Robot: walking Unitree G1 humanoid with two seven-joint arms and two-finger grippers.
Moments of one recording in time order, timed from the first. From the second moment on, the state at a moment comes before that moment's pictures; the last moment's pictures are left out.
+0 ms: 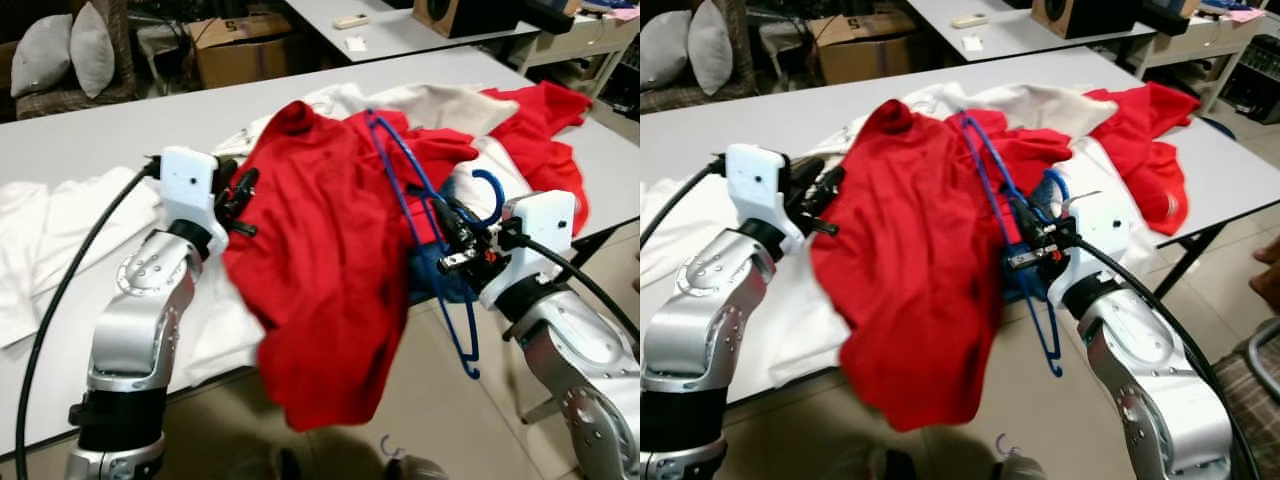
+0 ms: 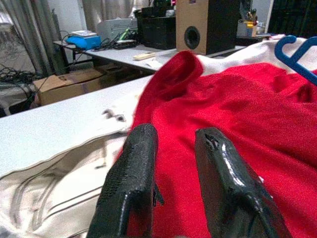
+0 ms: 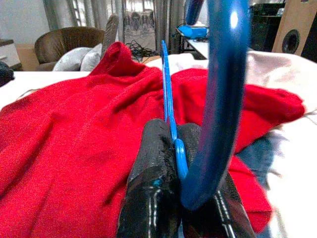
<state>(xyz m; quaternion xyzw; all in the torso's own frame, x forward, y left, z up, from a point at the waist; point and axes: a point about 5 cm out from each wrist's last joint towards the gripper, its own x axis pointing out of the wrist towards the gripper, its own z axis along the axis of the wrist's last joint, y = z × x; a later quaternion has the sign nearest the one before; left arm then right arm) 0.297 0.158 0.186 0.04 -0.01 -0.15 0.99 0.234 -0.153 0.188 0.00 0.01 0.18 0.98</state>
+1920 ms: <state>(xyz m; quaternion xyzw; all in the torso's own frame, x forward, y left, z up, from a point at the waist) 0.299 0.156 0.173 0.04 0.01 -0.14 0.99 0.238 -0.149 0.168 -0.01 0.03 0.22 0.97</state>
